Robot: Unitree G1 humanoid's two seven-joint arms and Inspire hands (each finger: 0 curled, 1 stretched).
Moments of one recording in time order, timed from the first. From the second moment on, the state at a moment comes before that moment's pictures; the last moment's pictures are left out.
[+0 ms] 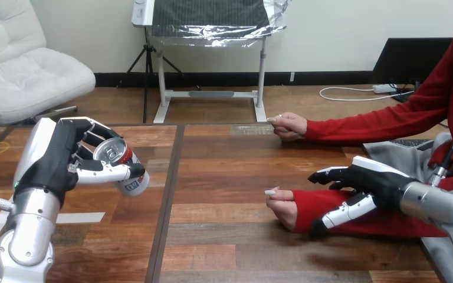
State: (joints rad) left arm -0.10 0.45 0.02 -0.07 0.28 0.27 -0.03; right arm -0.61 -0.55 0.19 0.99 -0.43 -0.31 0.51
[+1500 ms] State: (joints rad) left arm -0.10 0.43 0.02 -0.07 0.27 0.29 -0.04; right arm -0.64 -0.55 0.24 0.99 -0.47 -0.25 0.46
